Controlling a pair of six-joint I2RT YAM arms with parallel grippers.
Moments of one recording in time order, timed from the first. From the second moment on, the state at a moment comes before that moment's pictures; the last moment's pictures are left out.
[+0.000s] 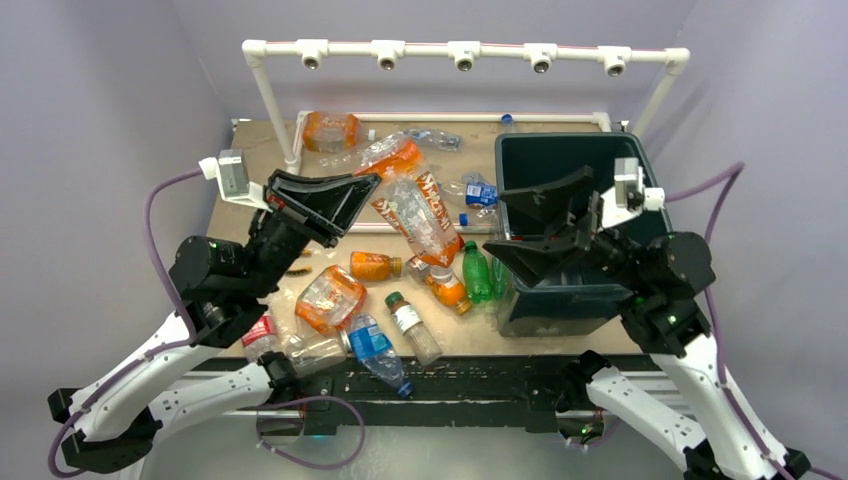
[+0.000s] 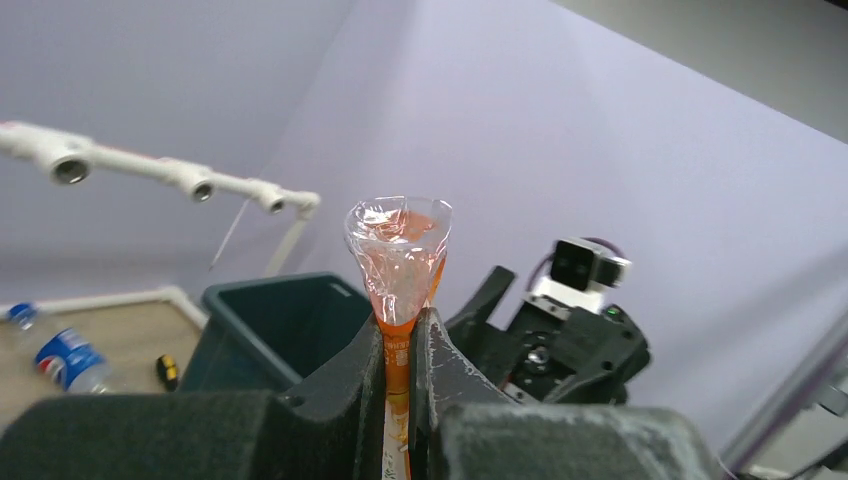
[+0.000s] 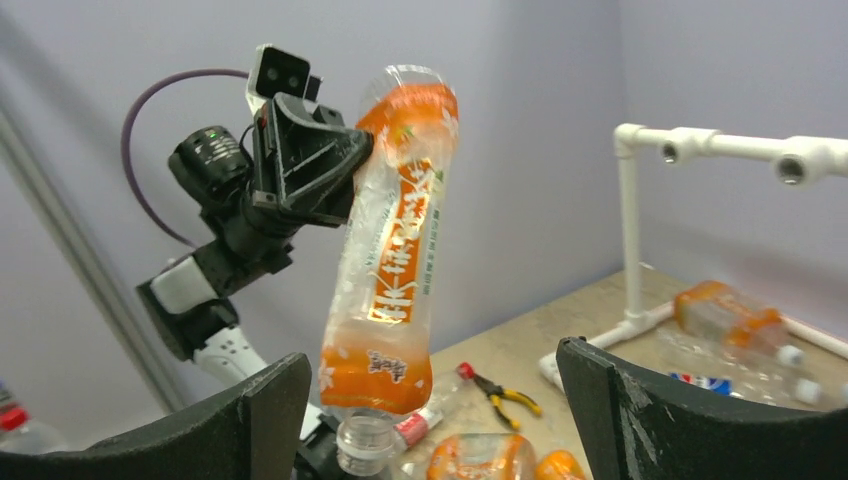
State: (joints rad) left arm -0.92 0.76 1.06 0.22 -0.14 -0.61; right arm 0.57 0.67 1.06 0.01 -0.53 0.43
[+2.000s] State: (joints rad) left arm -0.92 0.70 1.11 0.11 -0.18 -0.48; right arm 0.67 0.70 1.24 0.00 -0.13 0.34
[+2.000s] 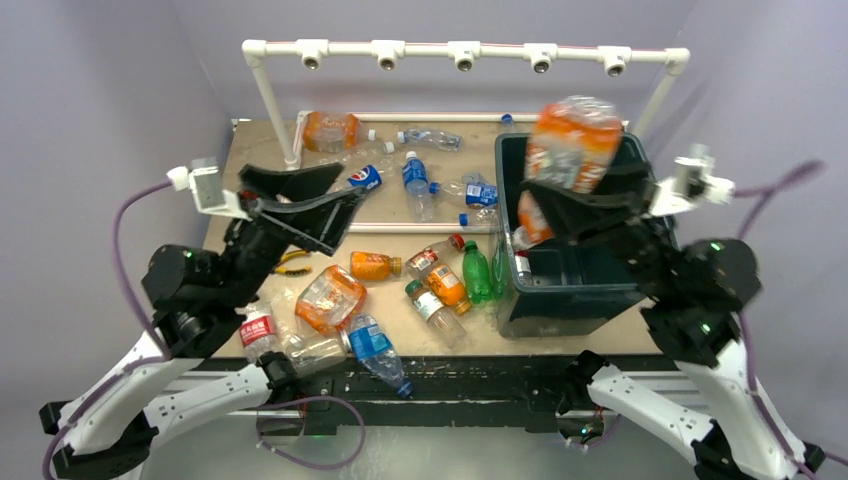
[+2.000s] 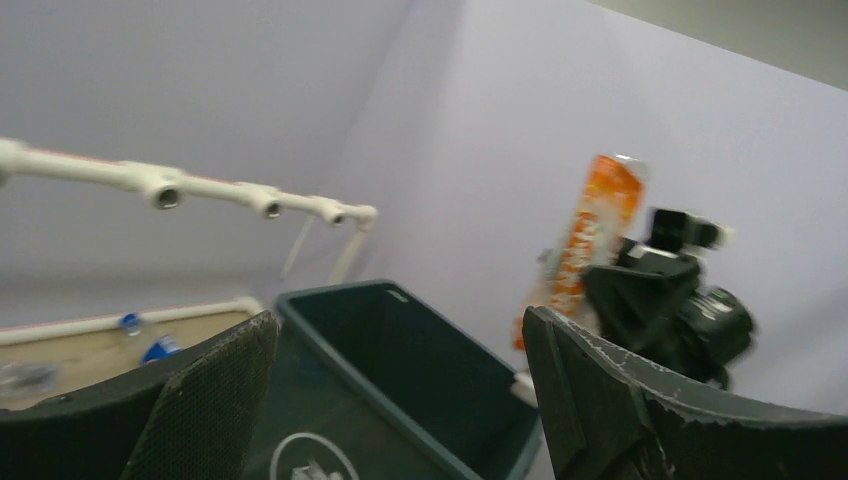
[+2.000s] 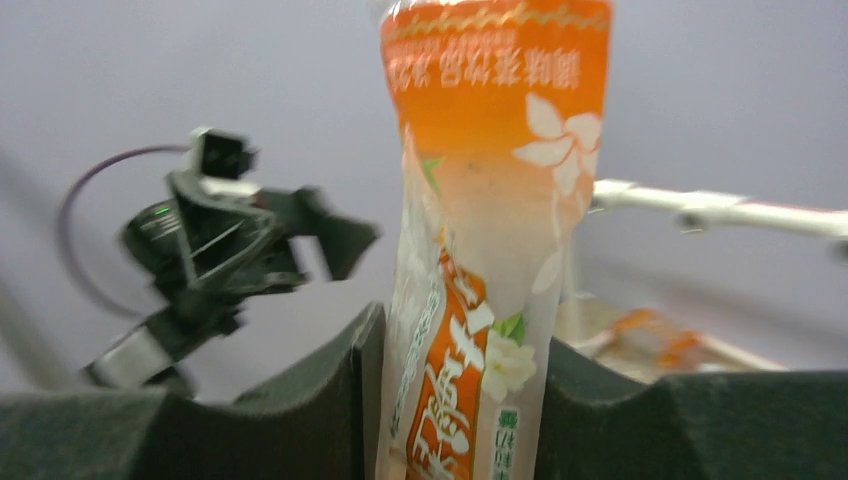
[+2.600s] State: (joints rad) left arm -0.92 0.69 0.91 -0.31 -0.77 -0.41; right arm 0.67 0.60 0.96 0.00 0.62 0.08
